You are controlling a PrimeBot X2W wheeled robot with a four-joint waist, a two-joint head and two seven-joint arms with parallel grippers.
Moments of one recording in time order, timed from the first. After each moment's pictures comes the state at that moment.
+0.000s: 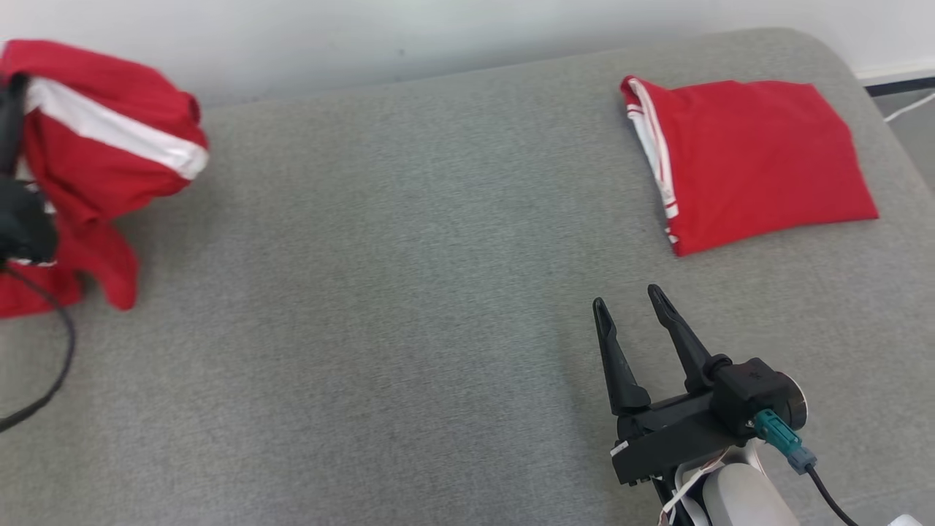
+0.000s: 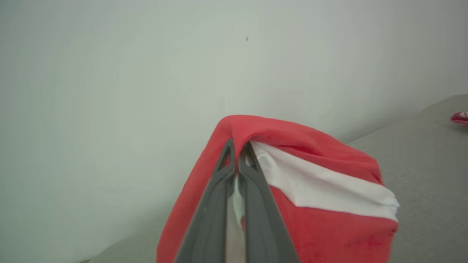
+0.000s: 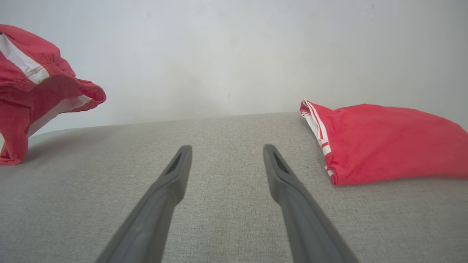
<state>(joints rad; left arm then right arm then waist) -1.06 0.57 -0.43 0.68 -0.44 -0.13 -0.10 -0.27 -0.08 0.34 0.17 0.13 0.13 -0.26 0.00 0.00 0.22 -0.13</state>
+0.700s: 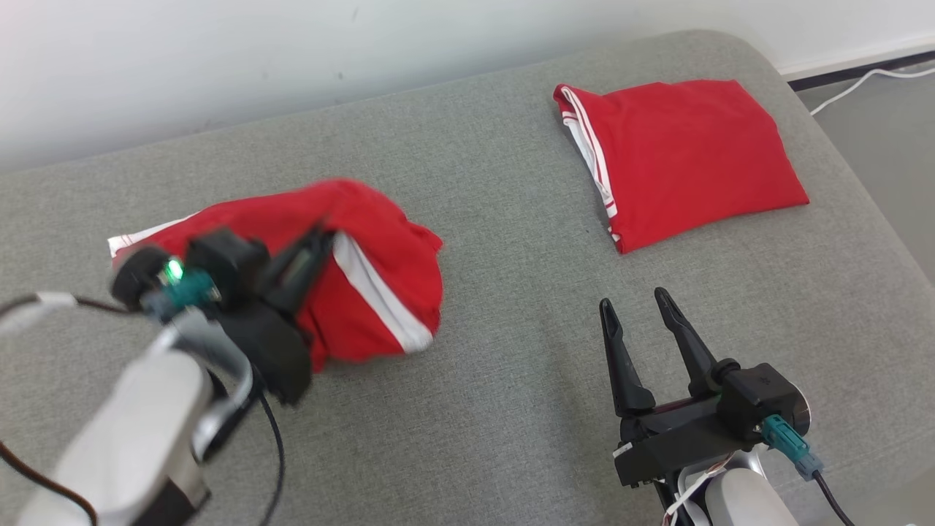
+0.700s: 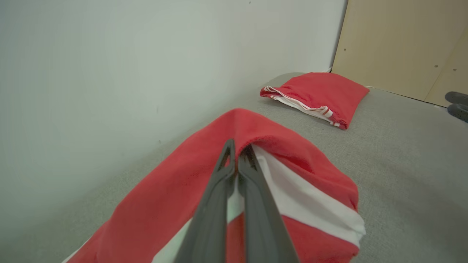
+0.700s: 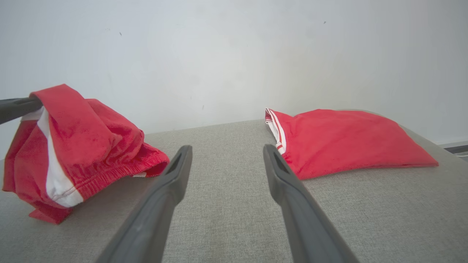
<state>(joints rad) -0.75 0.42 -0.62 0.20 -0.46 -0.06 0.00 -0.25 -0.06 0.32 0.15 0.14 0.13 -0.26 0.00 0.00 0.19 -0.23</state>
